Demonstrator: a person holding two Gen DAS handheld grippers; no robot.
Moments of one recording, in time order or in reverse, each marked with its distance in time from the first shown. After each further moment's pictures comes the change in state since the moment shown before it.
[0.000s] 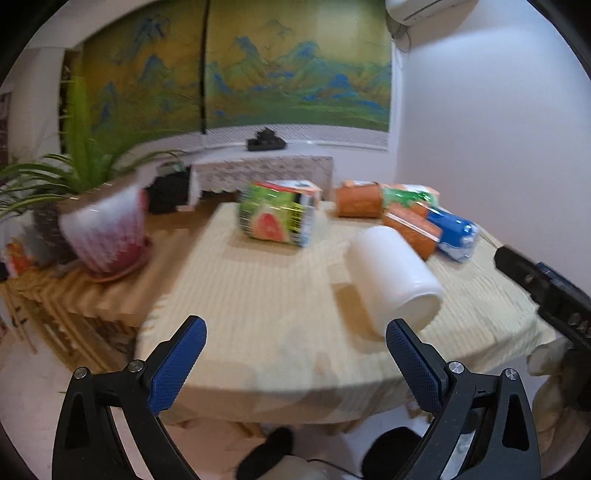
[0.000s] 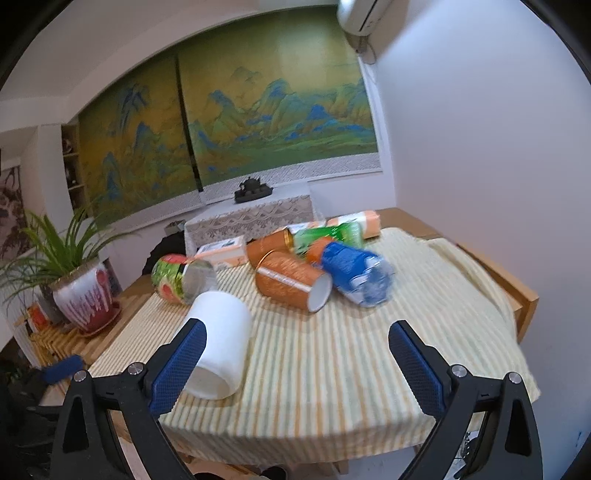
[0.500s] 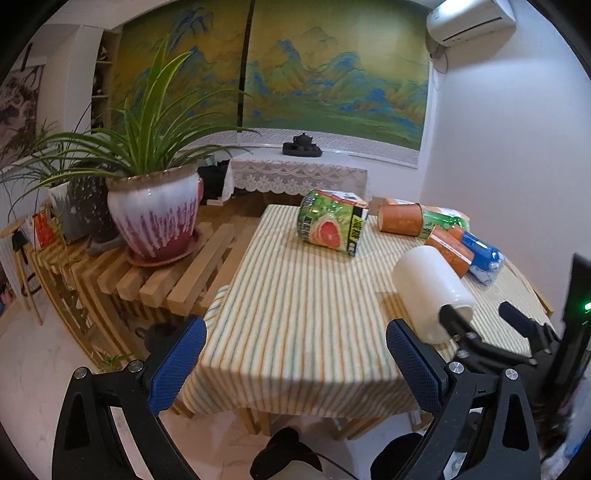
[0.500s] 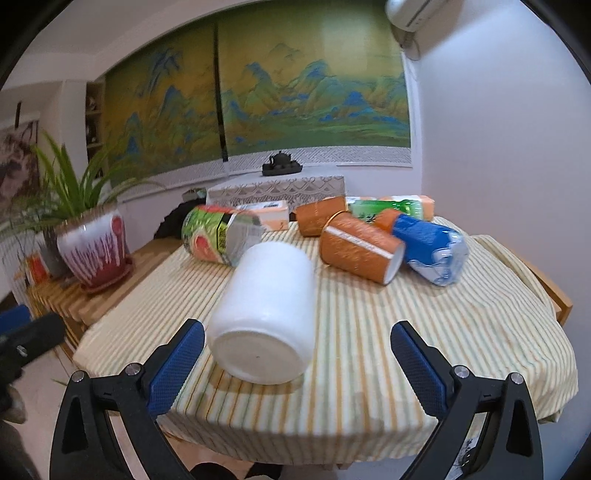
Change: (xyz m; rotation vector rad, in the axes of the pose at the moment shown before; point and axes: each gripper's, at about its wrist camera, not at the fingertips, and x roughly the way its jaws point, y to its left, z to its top) left arm -0.019 0.058 -0.004 -0.124 -0.010 0.050; right arm 0.045 0.072 -0.039 -0.154 0.054 0.017
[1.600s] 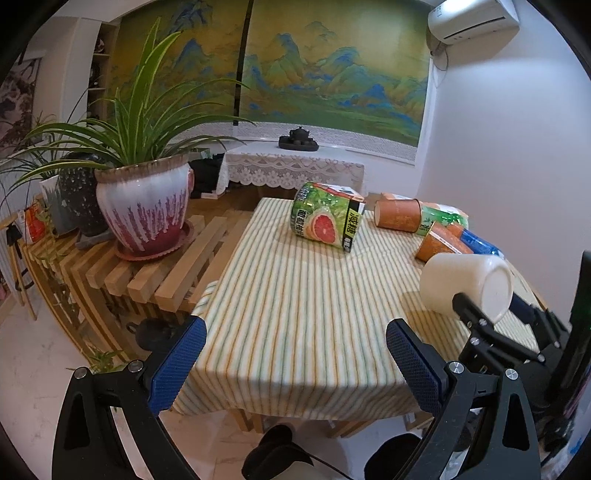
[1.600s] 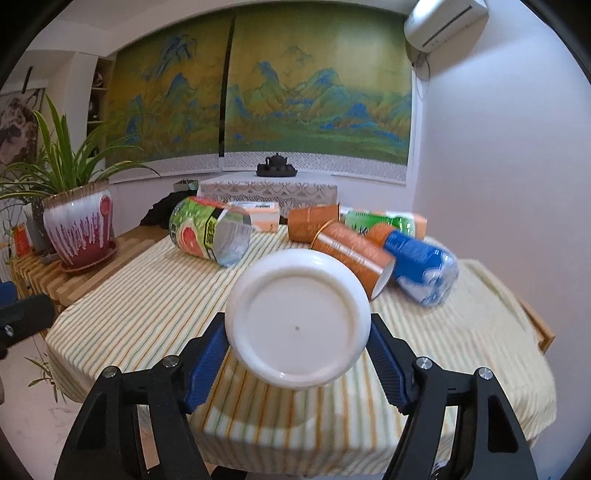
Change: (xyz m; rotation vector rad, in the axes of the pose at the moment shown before) left arm 0.016 -0.005 0.000 -0.007 0.024 -0.026; right arm 0.000 0.002 0.005 -0.106 -0.028 -0.068
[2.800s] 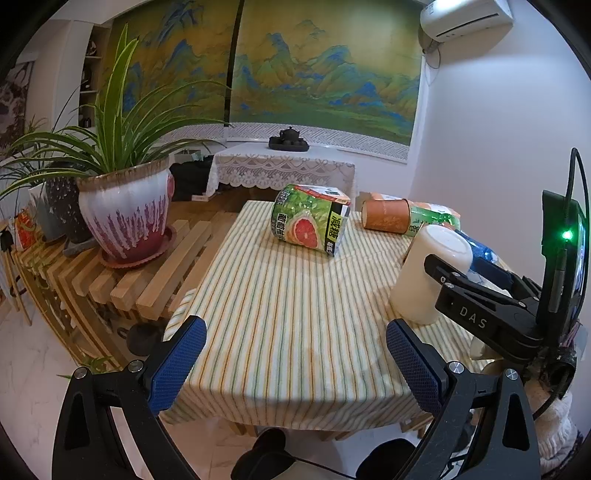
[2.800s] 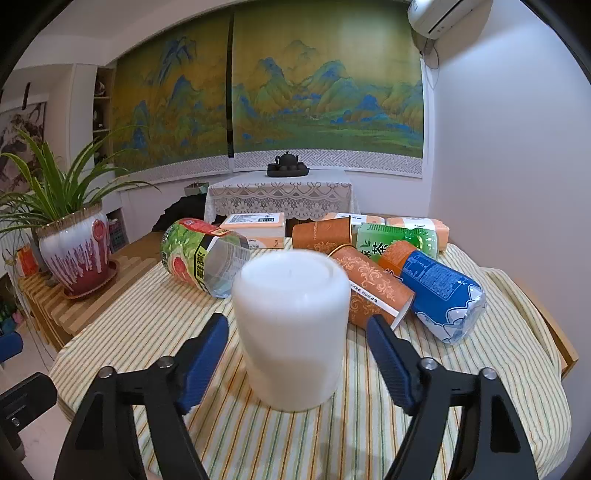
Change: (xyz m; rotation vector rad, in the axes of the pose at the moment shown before) left arm 0.013 -0.019 0.007 0.016 -0.002 -0.022; right arm 0.041 -0.017 0.035 0.049 0.026 0.082
